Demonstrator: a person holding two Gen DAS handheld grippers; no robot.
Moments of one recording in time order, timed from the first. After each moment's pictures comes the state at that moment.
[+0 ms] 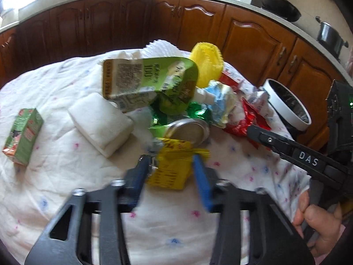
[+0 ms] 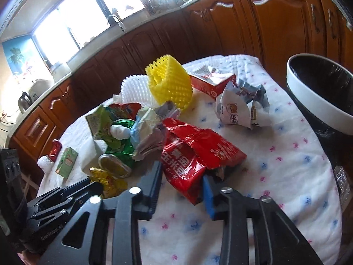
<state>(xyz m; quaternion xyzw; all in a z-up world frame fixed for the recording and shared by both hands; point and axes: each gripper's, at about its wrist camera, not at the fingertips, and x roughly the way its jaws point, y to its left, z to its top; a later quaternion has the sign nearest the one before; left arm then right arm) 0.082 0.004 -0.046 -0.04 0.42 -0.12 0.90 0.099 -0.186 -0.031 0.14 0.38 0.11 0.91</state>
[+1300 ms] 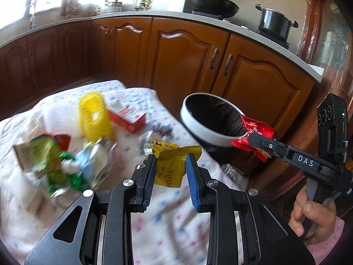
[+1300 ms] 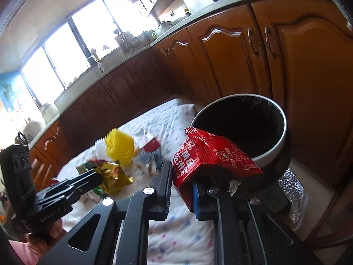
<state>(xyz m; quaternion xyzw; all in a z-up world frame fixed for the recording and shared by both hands) 0.088 -0.130 0.029 0.00 0.35 -0.28 0.89 0.066 -0.355 0.041 0.19 0.31 0.03 0.93</state>
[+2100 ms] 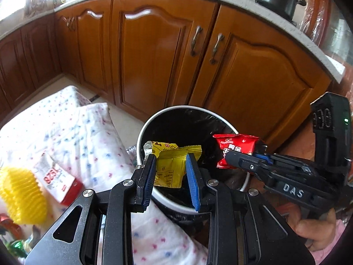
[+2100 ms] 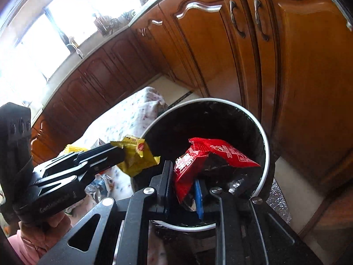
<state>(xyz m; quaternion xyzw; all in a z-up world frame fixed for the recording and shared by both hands) 0.207 -0.278 0.023 0.05 0.42 -0.32 0.85 0.168 -0.429 0.014 0.19 0.41 0.02 0.89</state>
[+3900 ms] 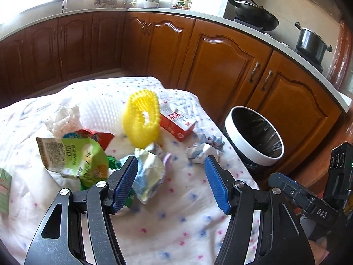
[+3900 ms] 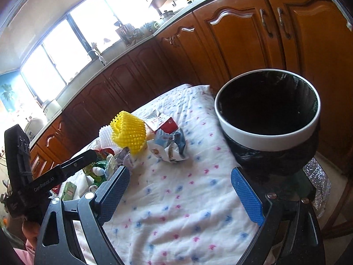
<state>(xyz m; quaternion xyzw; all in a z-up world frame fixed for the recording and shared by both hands) 0.129 -0.065 0.021 -0.04 0.37 -0.18 0.91 0.082 -0.282 0.004 0.20 0.33 0.05 0.92</state>
